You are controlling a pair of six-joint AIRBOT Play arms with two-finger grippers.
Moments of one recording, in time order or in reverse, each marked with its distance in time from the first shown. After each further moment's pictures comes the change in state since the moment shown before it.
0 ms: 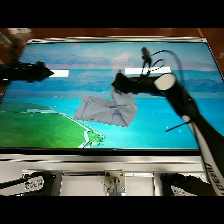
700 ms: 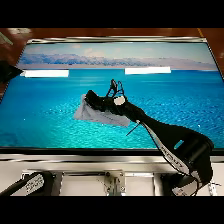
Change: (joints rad) left arm 0.170 0.217 -0.024 0.071 -0.108 0.013; right arm 0.283 -0.379 0.054 0.567 -0.338 -0.117
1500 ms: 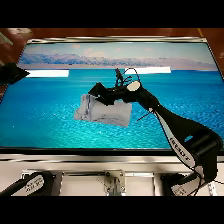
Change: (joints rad) left arm -0.047 0.003 -0.031 0.000 0.020 0.021; right arm -0.182 0.019 0.095 -0.233 0.381 0.074
